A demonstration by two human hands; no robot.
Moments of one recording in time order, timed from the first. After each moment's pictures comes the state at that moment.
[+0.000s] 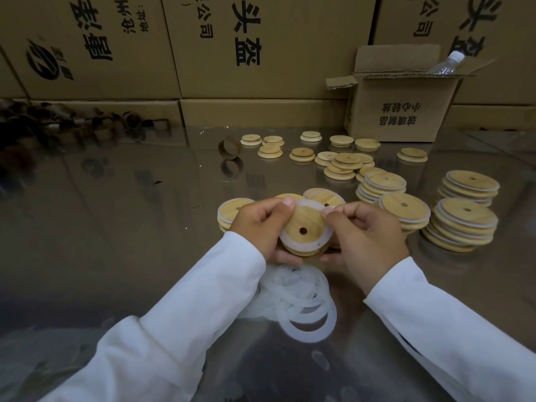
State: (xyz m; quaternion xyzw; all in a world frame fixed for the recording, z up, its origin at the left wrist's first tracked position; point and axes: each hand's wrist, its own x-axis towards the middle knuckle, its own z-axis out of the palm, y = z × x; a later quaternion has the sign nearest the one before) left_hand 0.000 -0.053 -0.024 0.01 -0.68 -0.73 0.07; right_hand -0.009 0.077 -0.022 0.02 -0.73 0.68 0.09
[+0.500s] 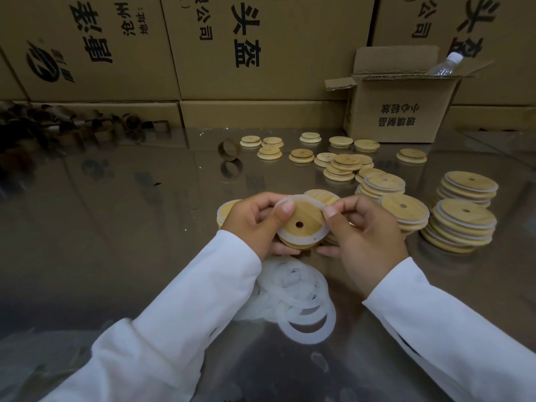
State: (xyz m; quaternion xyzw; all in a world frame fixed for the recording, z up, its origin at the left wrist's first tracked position) left_hand -0.001 -0.062 -0.023 -0.05 -0.67 -0.73 0.10; right_hand -0.007 0.078 -0.021 0.07 -0.73 0.67 0.10
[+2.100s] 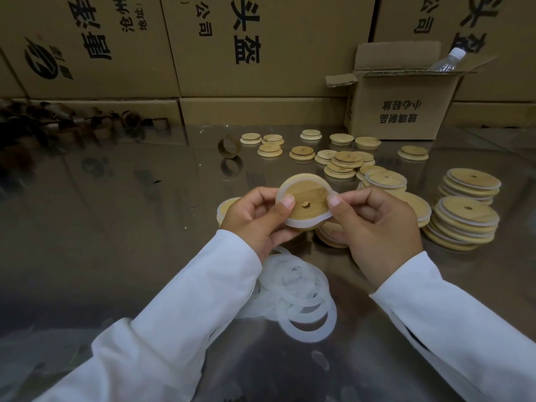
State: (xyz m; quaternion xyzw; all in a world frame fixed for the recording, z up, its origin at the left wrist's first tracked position) left_hand -0.004 -0.059 -0.025 -0.04 -0.54 -0.84 0.08; right_hand -0.009 0.085 -0.017 0.08 -0.71 0.68 0.14
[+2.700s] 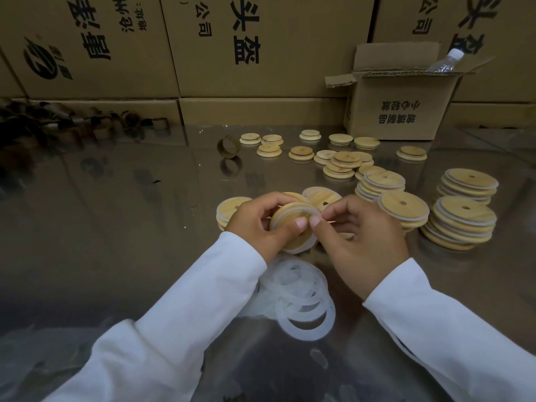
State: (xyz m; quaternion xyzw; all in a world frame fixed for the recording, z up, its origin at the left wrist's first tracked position) left_hand 0.000 -0.063 -0.026 -0.13 -0.78 -0.59 0.17; right_hand -0.007 0.087 -0.025 0.15 -0.83 0.51 0.19
